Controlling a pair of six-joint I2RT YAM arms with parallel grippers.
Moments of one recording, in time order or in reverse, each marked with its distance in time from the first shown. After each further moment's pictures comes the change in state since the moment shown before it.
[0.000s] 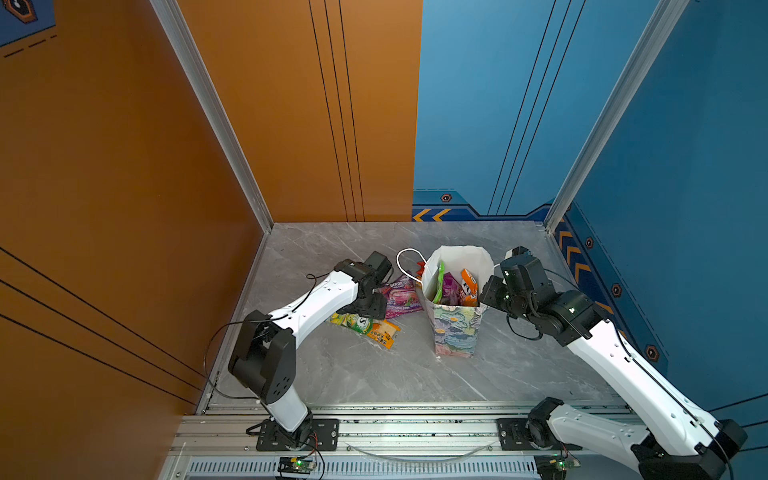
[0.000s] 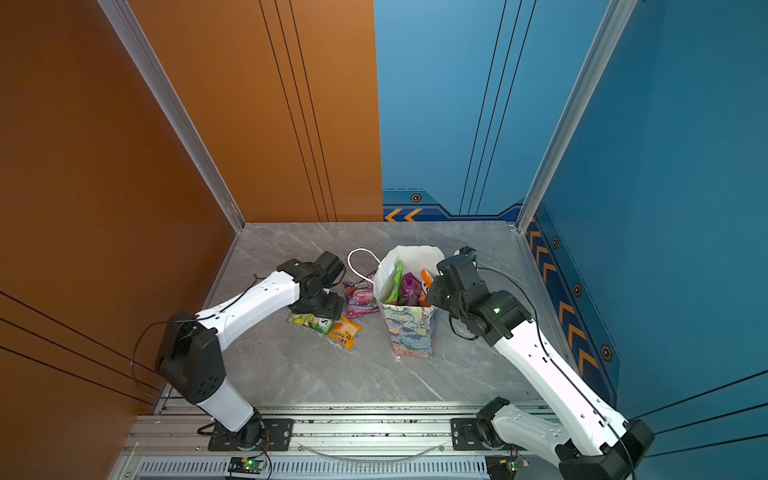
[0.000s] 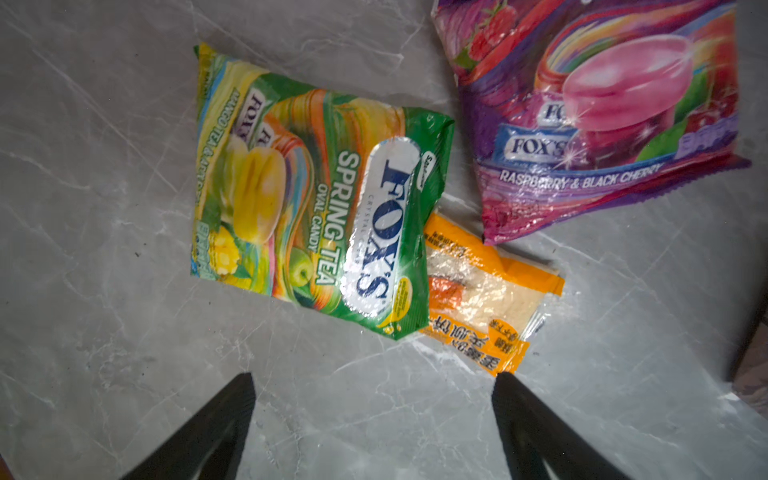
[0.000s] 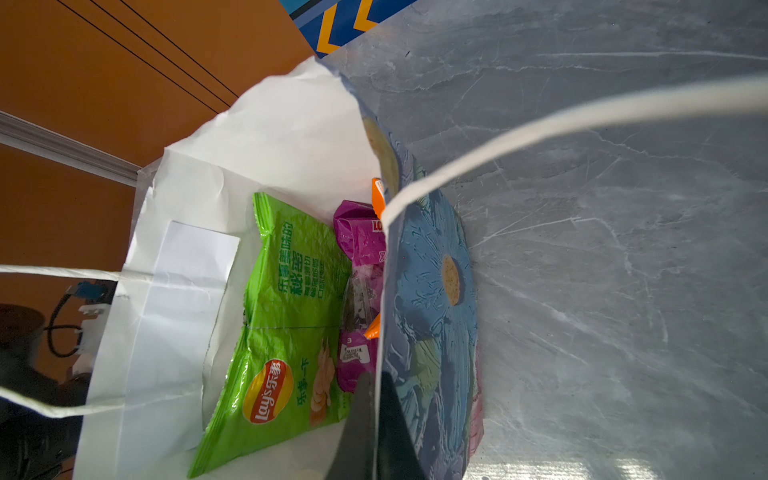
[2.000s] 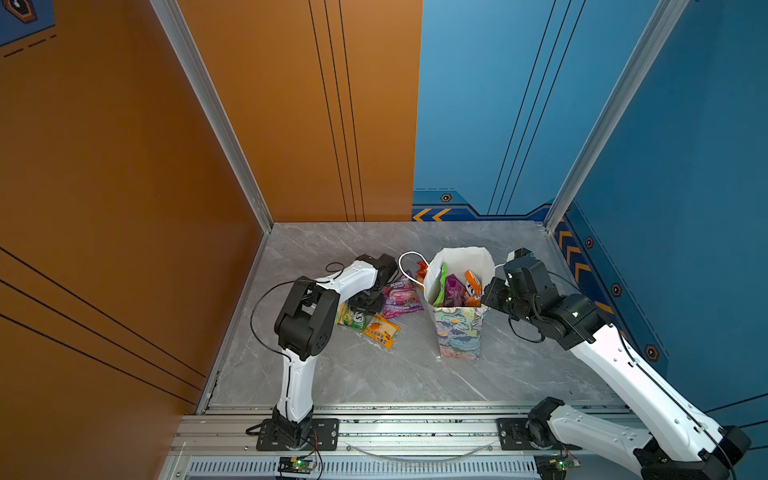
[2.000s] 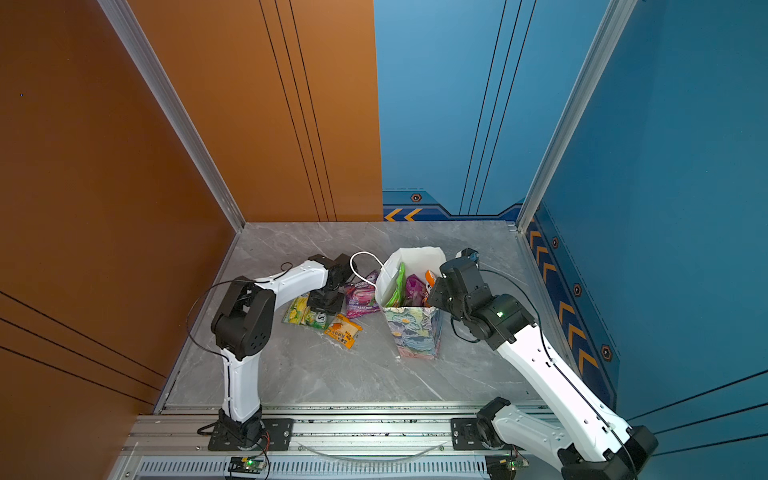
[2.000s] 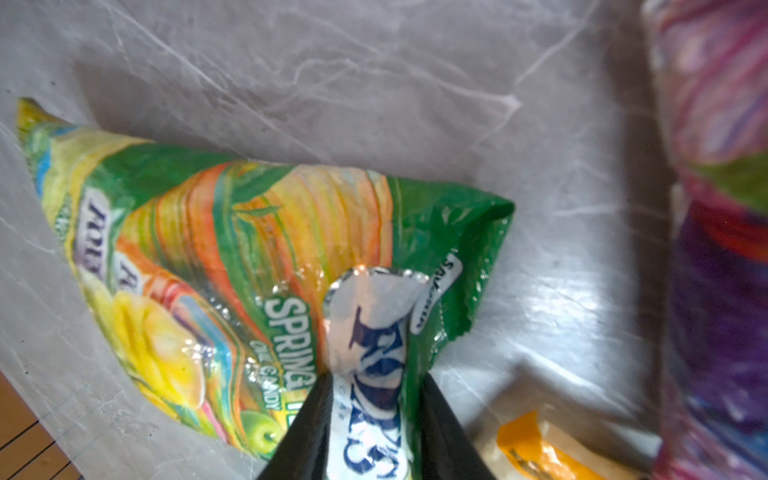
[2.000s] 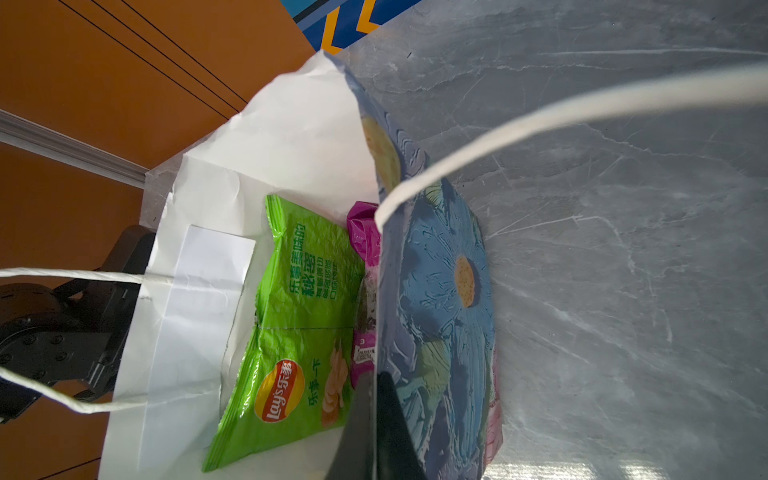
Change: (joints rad) left arm 0.069 0.343 0.130 0.009 -0.100 0.010; right arm -0.006 -0.026 -0.026 0.013 -0.008 0.000
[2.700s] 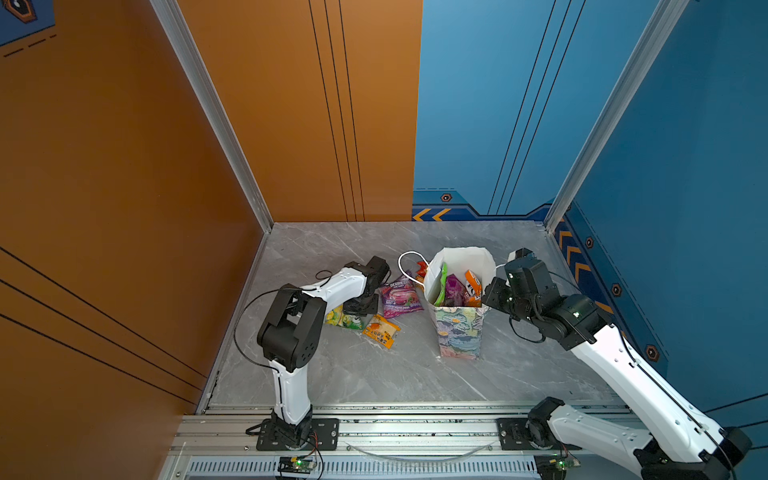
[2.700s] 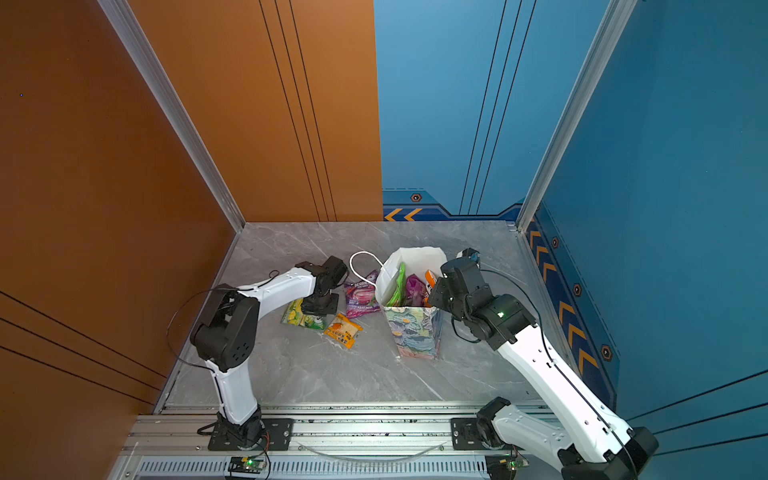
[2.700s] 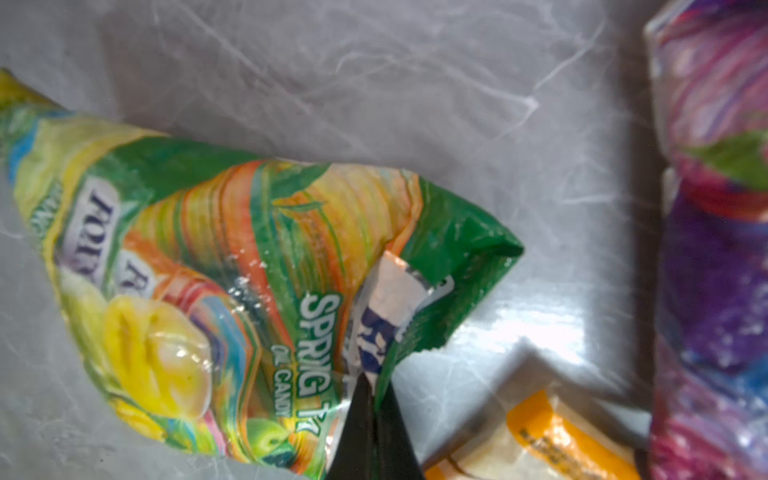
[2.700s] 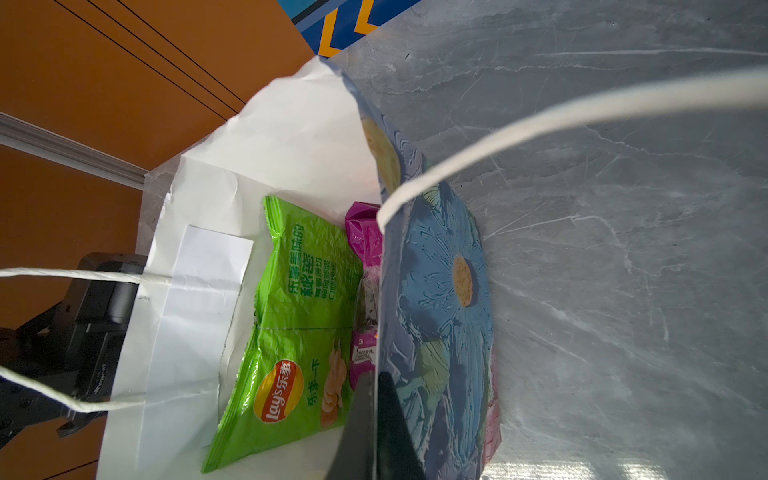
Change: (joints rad) left arm 0.037 -0.175 -0.213 0.183 0.055 -0.038; right arm -0.005 -0.004 0.000 -0.003 0.000 0.000
